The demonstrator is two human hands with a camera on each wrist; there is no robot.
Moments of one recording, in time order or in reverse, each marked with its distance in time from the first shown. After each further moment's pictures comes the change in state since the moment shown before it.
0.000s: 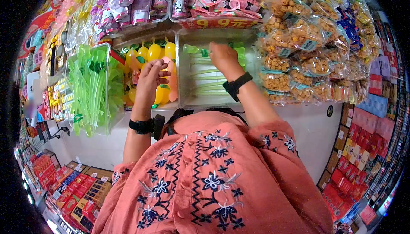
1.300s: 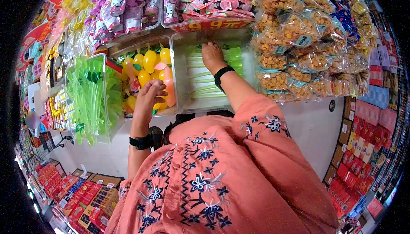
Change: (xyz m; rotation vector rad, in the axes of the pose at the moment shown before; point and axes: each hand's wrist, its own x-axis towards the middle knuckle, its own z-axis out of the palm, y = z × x) left_hand -0.027 -0.011 -0.012 0.118 -0.029 -0.153; right_hand 0.036 0.021 0.072 -0.123 0.075 0.022
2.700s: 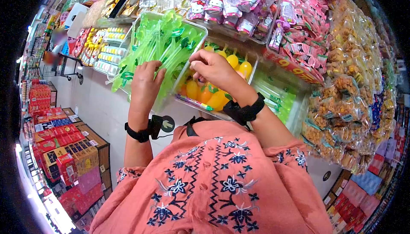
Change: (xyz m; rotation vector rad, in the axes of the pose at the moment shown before) left_hand -0.099 0.061 -0.164 1.158 0.823 0.705; right_hand -0.015 -0.283 -0.131 1.194 -0.757 -0.303
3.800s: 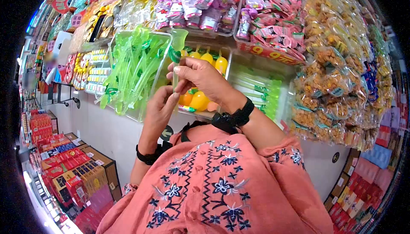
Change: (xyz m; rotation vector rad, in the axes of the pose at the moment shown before) left_hand -0.040 0.097 0.028 -0.844 -0.310 -0.228; right_hand -0.059 -0.005 -0.017 0.408 0.078 -0.033
